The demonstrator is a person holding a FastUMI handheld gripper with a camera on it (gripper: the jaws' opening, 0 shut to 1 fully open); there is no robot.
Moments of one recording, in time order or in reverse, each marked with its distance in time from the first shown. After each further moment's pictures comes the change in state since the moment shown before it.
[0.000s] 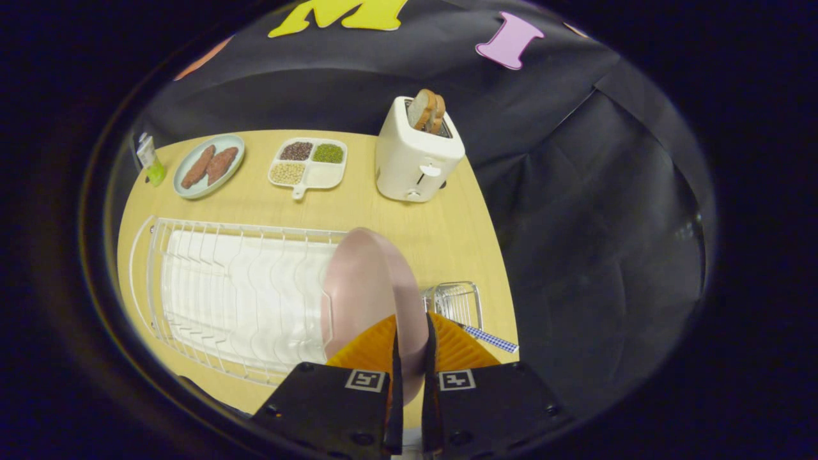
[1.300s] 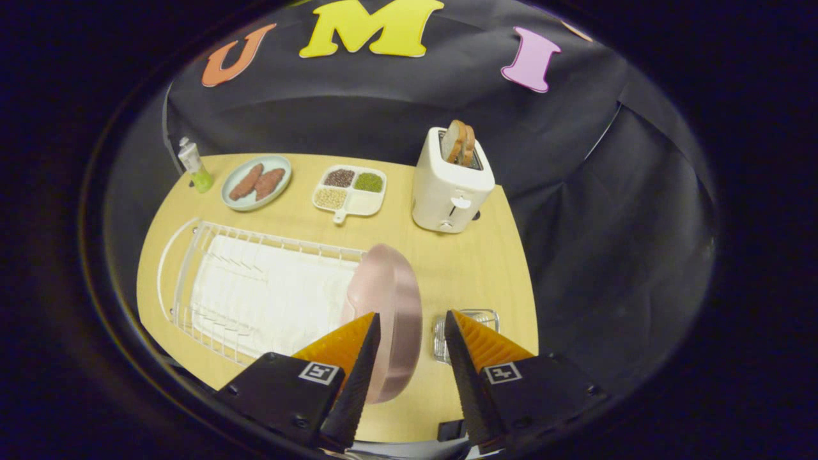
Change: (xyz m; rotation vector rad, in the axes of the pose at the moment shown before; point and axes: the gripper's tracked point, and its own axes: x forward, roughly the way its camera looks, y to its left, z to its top) arm -0.004 0.000 0.014 -0.106 -0.113 0.171
